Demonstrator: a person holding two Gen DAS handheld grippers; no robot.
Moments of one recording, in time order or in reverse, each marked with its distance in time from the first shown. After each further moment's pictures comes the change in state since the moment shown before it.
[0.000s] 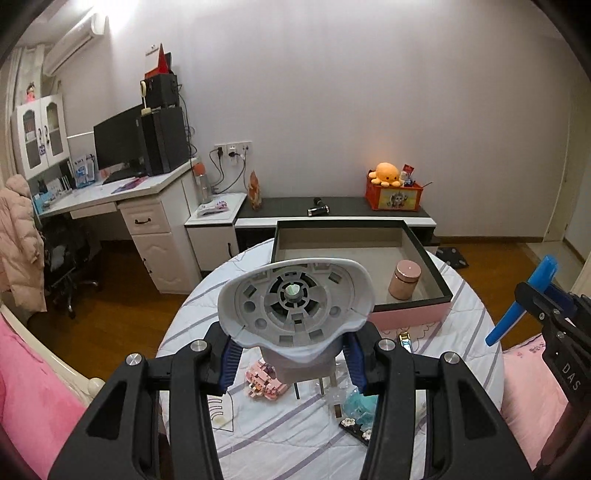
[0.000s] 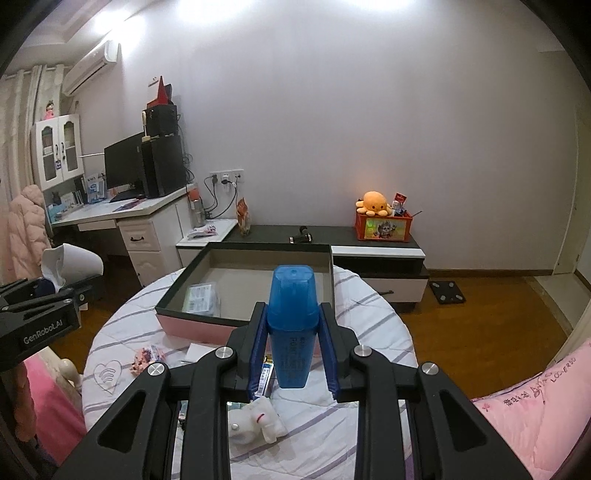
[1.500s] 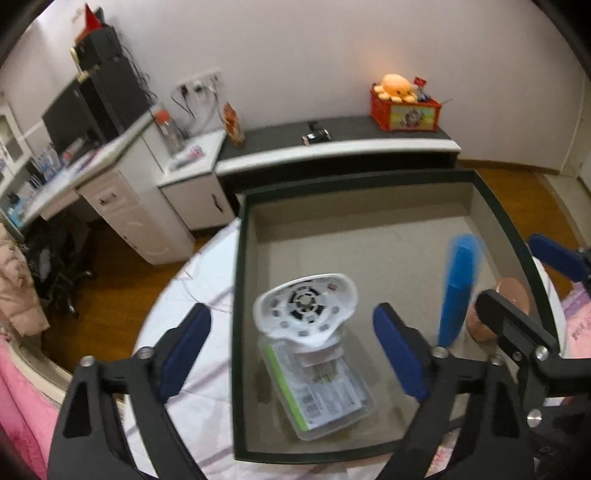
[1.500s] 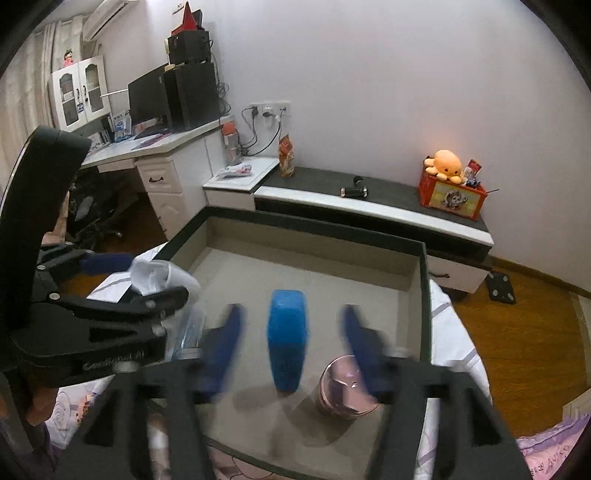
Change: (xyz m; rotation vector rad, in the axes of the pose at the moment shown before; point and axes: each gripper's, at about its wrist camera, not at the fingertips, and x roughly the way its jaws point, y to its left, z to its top) left arm 0.247 -0.031 0.067 0.146 0.318 0.045; right arm 0.229 0.011 0.041 -0.120 0.242 0.167
